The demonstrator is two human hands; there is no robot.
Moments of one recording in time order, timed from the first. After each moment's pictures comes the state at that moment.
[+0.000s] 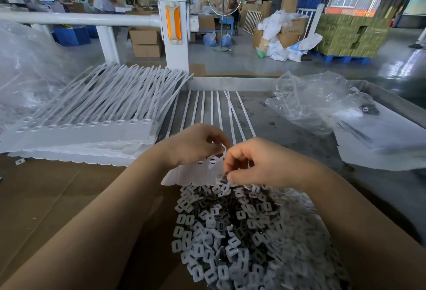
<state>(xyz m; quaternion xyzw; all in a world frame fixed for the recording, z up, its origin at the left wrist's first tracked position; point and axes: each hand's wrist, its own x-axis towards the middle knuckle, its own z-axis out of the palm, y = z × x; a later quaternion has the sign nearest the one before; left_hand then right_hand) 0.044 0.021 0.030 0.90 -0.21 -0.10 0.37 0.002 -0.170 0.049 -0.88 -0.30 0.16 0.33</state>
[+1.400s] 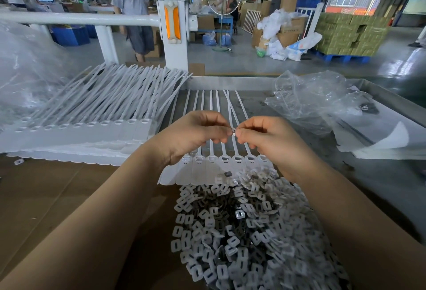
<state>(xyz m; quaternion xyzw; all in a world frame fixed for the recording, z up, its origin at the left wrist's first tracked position) 0.039 0.023 0.043 0.80 -0.20 -0.09 0.56 0.013 -0.171 0.042 -0.83 -0.10 -0.01 0.55</state>
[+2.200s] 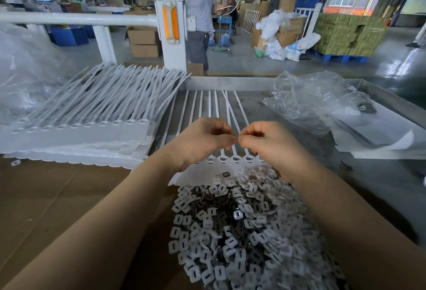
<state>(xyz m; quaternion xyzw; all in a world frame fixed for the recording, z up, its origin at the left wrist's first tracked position) 0.040 0.003 0.030 0.82 -0.18 -0.07 0.53 0.019 -0.173 0.036 -0.86 -0.05 -0.01 0.50</state>
